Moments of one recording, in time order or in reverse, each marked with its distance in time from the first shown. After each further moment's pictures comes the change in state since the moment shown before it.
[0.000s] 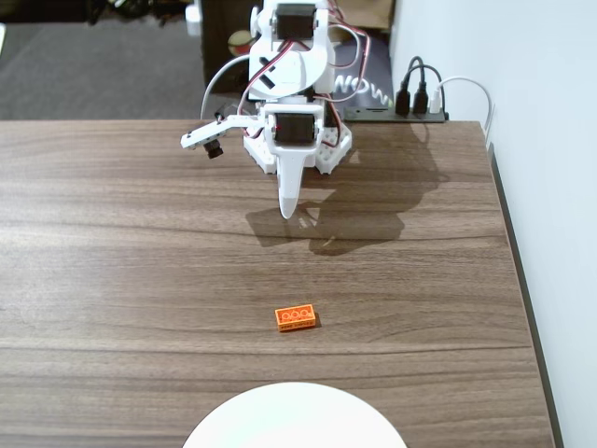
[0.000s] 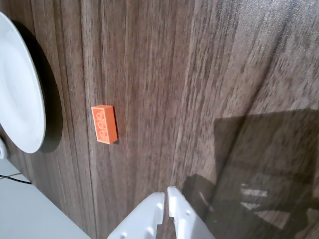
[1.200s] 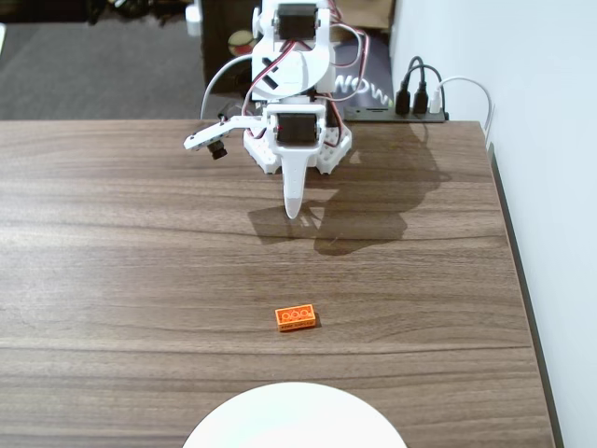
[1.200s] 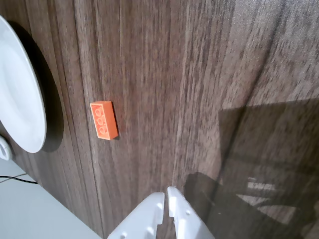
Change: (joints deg) arm -1.8 0.1 0.0 0.3 4.0
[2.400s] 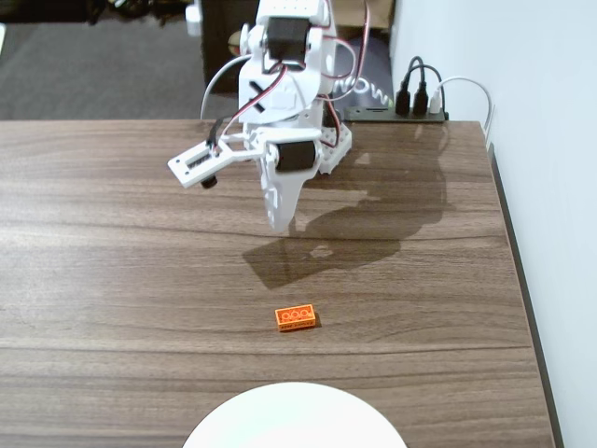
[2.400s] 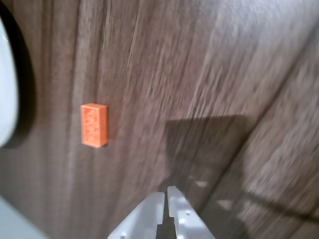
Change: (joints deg) arm 4.7 -37.3 -12.1 -13.4 -25.4
